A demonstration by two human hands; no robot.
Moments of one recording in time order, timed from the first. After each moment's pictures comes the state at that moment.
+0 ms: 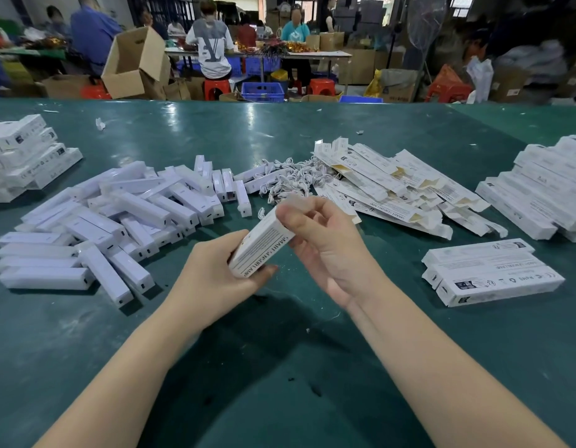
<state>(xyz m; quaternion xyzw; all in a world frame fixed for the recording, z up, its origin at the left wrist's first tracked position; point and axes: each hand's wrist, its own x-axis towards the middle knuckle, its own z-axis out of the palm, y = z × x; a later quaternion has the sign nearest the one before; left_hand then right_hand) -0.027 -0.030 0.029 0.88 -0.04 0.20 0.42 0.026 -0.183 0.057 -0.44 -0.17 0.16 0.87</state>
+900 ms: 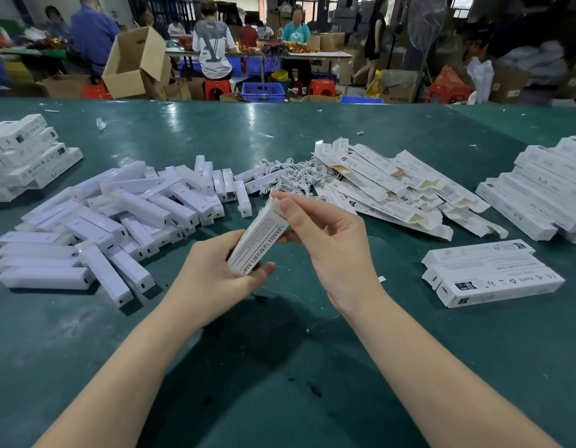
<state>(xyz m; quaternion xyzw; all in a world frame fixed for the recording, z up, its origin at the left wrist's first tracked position) -0.031 -0.029 0.035 0.88 -0.05 0.20 0.43 0.017 -0.183 0.055 -0.55 -0.27 0.00 0.79</state>
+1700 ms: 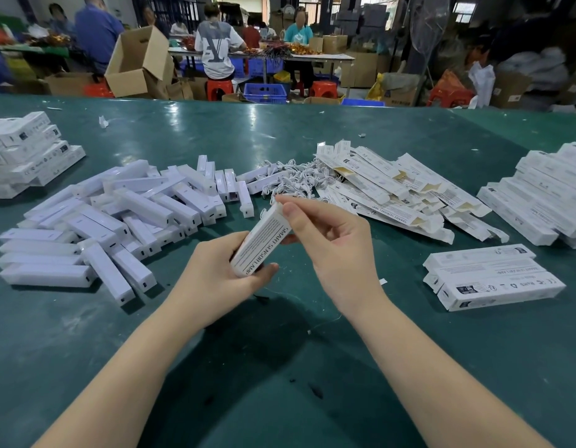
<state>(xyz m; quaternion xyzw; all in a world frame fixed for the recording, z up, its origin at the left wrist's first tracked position) -0.028 -0.029 0.032 0.88 -0.05 0.19 0.43 0.018 -0.186 0.051 -0.58 -0.29 -0.05 0.76</state>
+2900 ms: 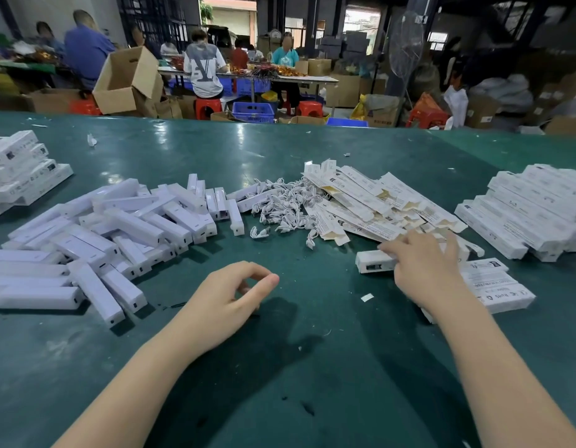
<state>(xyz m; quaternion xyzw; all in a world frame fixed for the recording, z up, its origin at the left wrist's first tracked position) -0.018 -0.023 0.008 0.88 -0.06 0.09 0.46 0.084 -0.311 0.036 -0.99 -0.08 -0.11 0.00</state>
